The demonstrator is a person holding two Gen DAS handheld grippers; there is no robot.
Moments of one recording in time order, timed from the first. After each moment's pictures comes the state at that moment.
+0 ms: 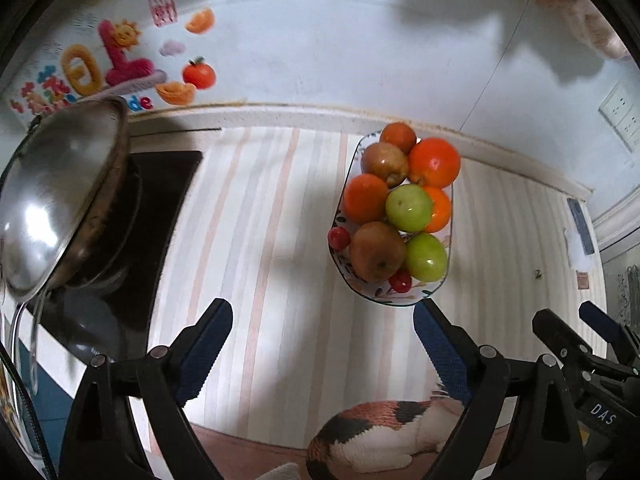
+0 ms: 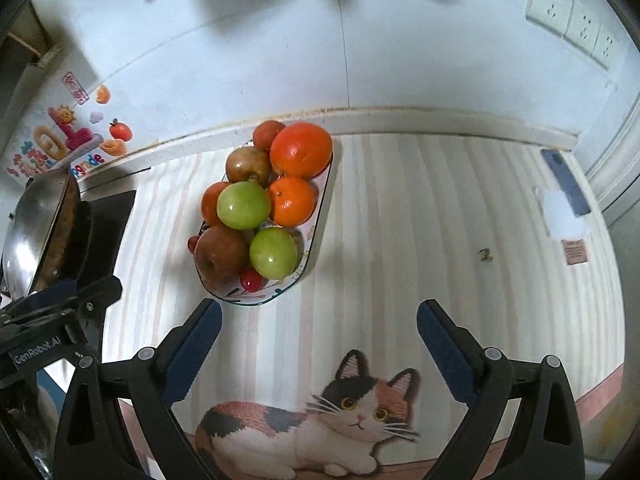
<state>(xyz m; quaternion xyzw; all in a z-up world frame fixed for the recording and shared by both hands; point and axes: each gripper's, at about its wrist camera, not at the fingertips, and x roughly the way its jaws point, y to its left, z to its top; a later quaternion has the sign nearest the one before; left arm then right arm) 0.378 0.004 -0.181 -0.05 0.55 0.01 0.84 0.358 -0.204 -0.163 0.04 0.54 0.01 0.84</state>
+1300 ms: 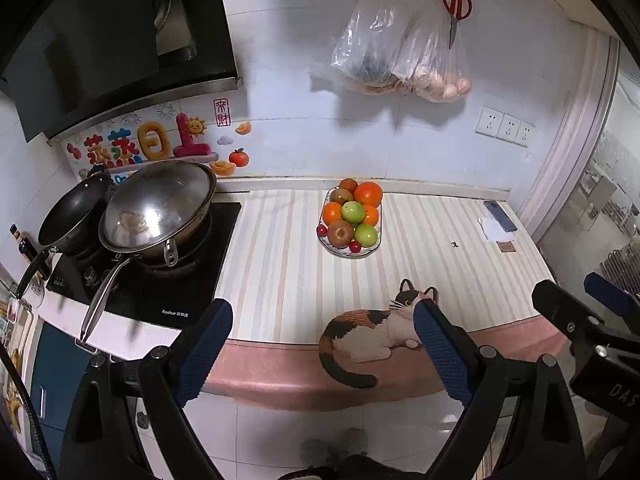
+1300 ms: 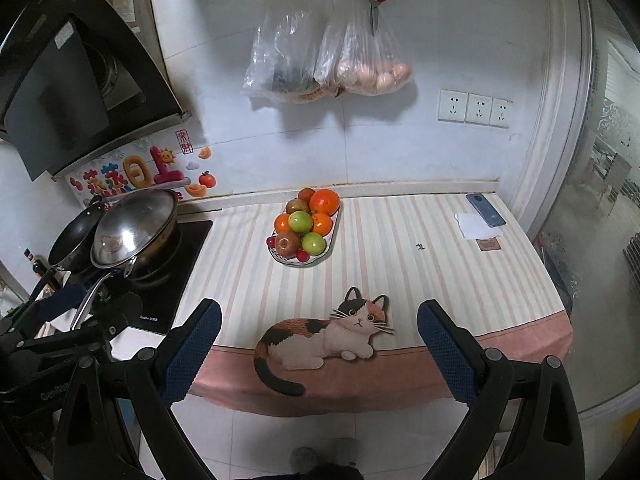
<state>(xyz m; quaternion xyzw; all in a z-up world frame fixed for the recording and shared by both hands) 0.093 0.017 -0.028 -0.01 0.39 -0.04 0.92 0.028 -0.157 0.034 0.03 0.38 0.00 0.92</state>
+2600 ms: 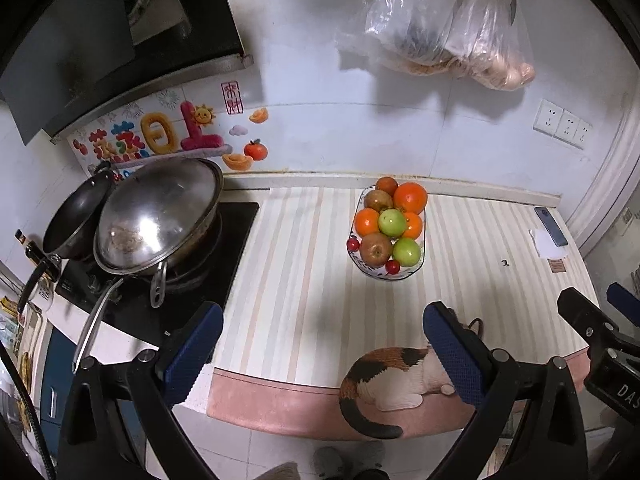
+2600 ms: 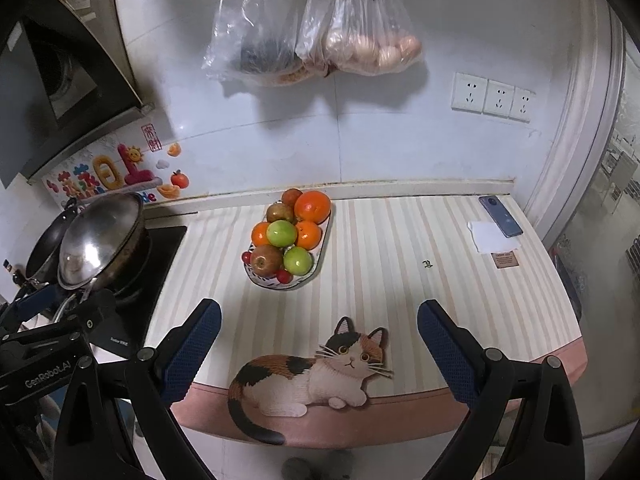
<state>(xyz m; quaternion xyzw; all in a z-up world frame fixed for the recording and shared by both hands) 0.209 0.010 -0.069 0.00 0.43 0.02 0.90 0.182 -0.182 -0.025 0.03 0.42 -0.01 0.91</state>
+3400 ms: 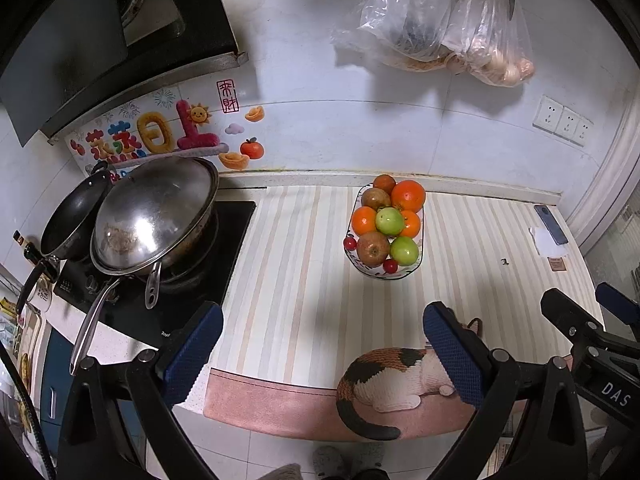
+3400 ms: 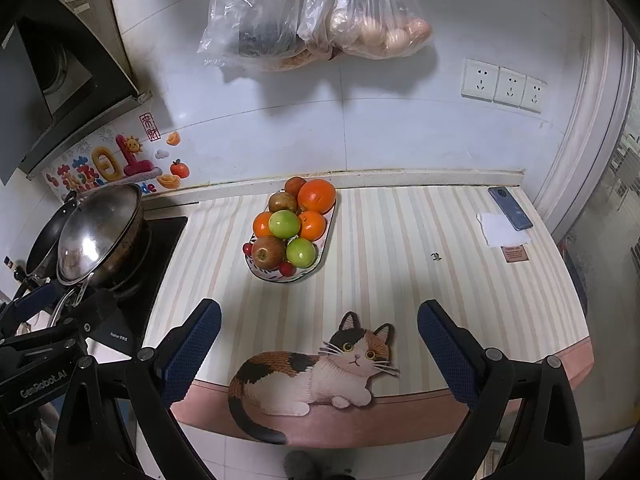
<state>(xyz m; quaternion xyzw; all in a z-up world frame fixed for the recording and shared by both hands) 0.217 0.005 -0.072 0.00 0.43 0.02 0.90 0.190 -0.178 -0.040 0.03 0.43 0.00 0.90</state>
